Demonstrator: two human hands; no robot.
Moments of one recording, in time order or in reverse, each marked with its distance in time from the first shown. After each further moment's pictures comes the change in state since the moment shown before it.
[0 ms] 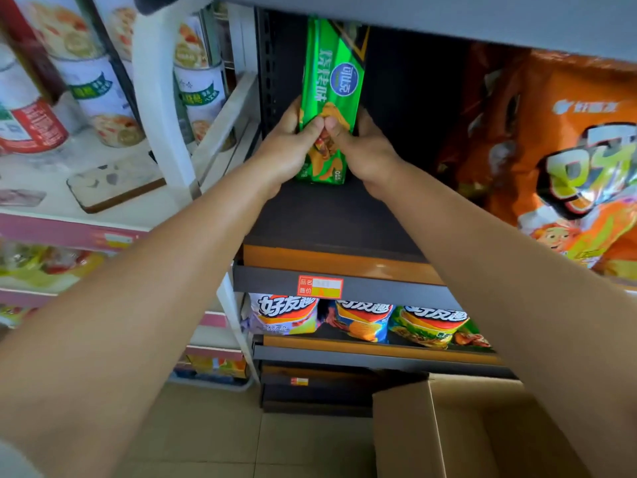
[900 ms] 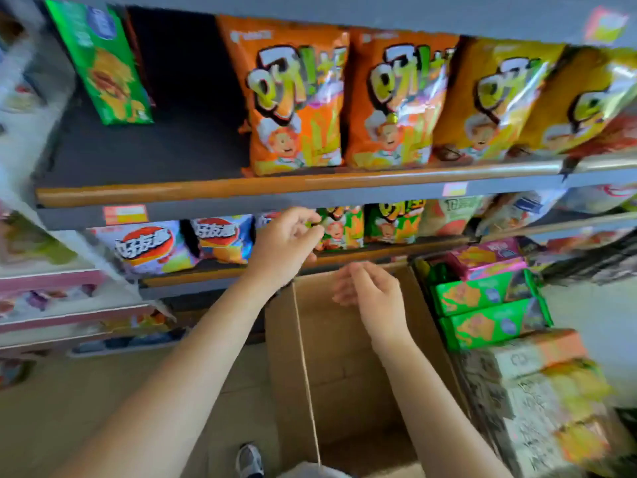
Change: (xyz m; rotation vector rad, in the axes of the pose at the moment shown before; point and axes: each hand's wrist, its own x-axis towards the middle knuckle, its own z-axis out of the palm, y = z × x) left_hand -0.251 0.071 0.238 0.078 -0.269 -0.191; right_hand -0.387 0.083 -0.163 0.187 0.412 0.457
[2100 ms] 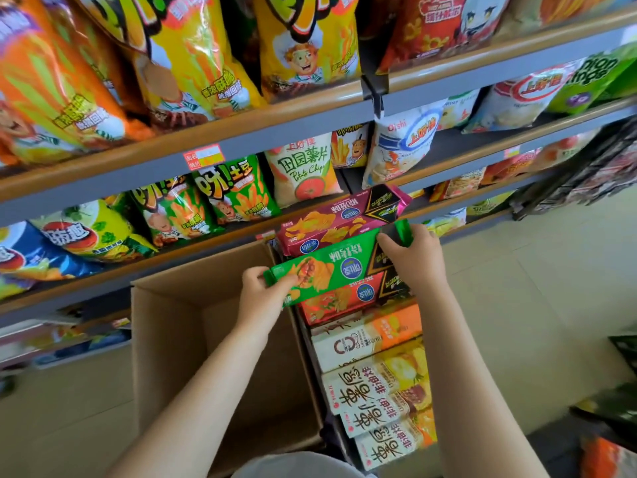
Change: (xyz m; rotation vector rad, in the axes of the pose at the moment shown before) left_hand 0.007 0.004 0.392 -0.115 0.145 -0.580; right_hand 0.152 0.134 -0.423 -0.535 0.220 0.234
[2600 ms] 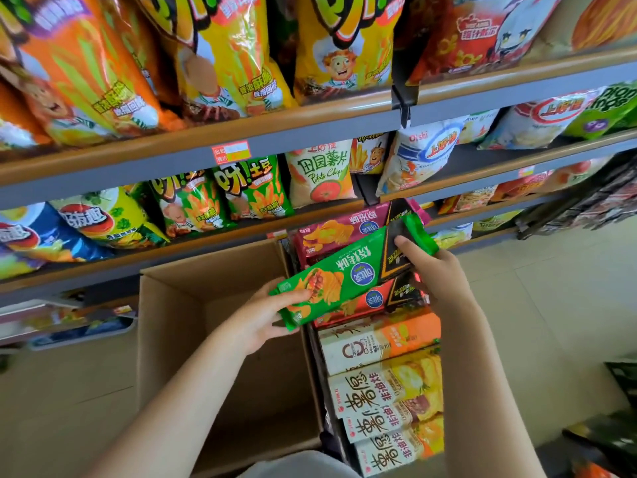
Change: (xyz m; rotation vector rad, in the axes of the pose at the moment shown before) left_hand 0.012 -0.016 -0.034 -0.172 -0.410 -0.284; right_hand -0.016 0.001 -0.012 0.619 -0.208 0.153
